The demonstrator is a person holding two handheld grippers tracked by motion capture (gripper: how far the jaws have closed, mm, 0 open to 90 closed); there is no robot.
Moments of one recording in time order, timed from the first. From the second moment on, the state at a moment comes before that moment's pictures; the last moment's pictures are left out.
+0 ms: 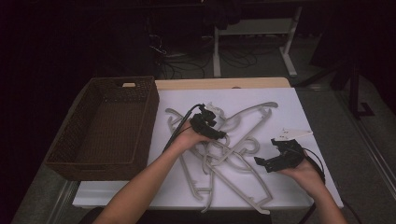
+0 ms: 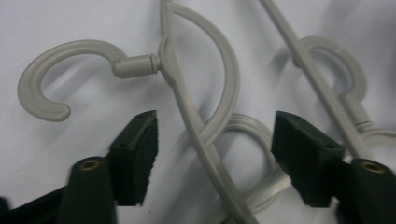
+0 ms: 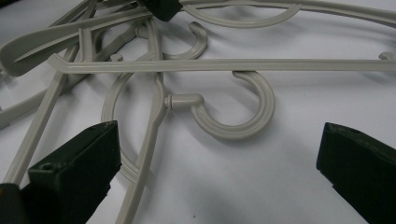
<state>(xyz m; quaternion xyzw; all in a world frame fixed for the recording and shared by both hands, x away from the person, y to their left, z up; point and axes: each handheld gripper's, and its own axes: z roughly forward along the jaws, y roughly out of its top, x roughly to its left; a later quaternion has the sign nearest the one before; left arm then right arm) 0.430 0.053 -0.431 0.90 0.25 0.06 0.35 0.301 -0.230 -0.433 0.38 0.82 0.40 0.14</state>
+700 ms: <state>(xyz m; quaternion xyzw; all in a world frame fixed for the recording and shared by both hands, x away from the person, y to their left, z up) 0.432 0.044 -0.444 0.91 0.30 0.05 0.30 0.302 -0.228 -0.435 0.38 0.83 0.39 0.14</state>
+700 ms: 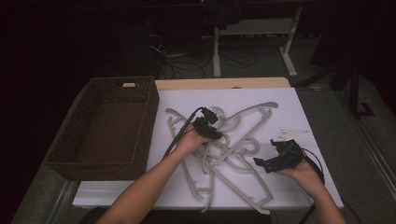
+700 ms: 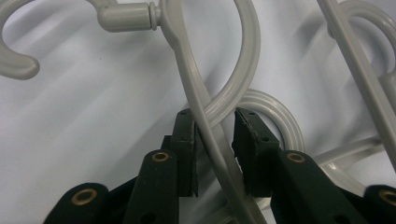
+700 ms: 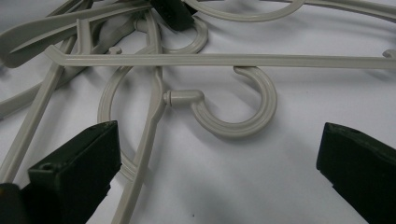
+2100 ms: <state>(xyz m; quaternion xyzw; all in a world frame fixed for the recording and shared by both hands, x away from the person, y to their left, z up) 0.420 0.068 -0.360 0.87 0.32 0.10 0.36 0.302 -0.228 -0.435 0.37 0.83 0.40 0.14</state>
